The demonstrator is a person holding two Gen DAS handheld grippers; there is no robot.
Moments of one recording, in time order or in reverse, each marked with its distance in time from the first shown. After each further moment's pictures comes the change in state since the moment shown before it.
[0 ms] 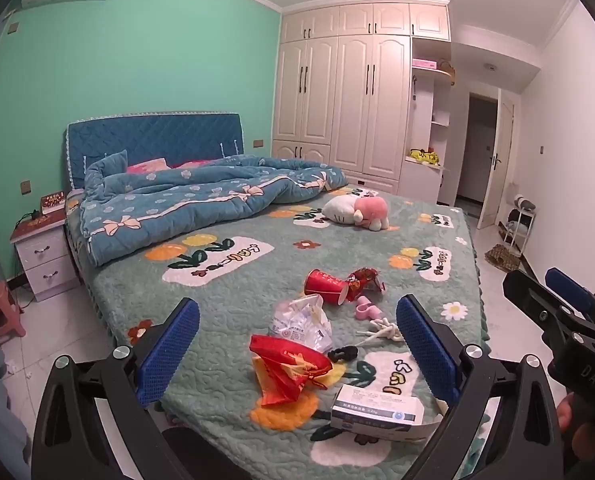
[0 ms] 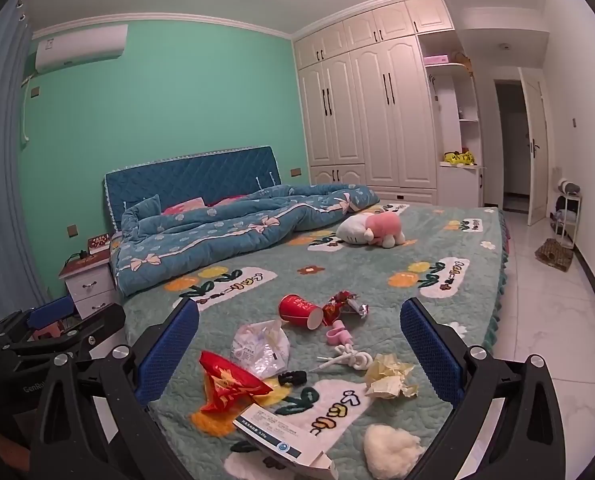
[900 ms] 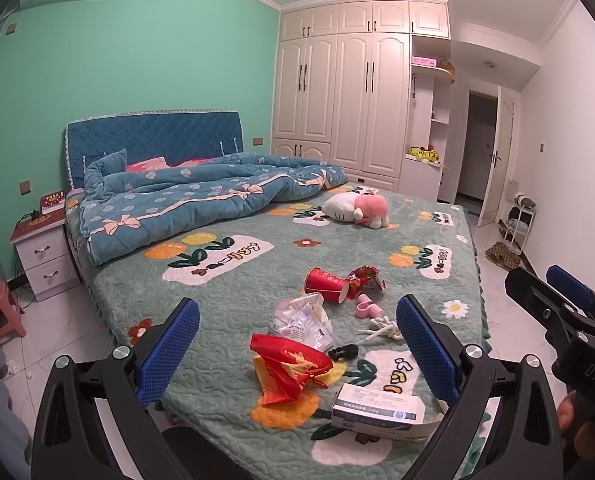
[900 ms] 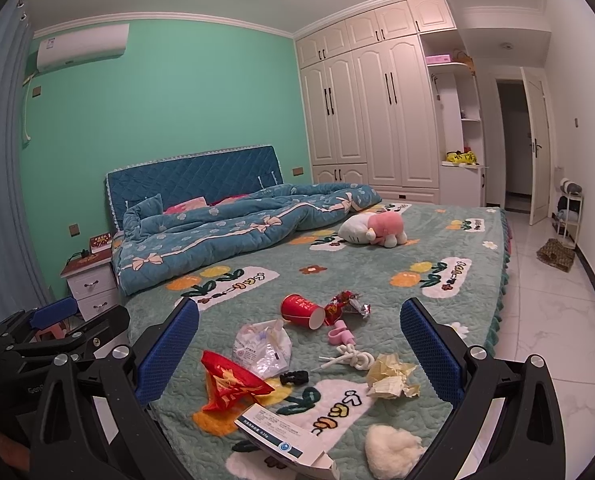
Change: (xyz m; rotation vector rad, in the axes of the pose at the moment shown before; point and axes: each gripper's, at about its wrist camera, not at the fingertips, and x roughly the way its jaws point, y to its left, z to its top) left arm 0.001 0.001 0.000 -0.004 0.008 0.004; right arm 0.005 0.002 -0.002 -0.003 0.011 0.001
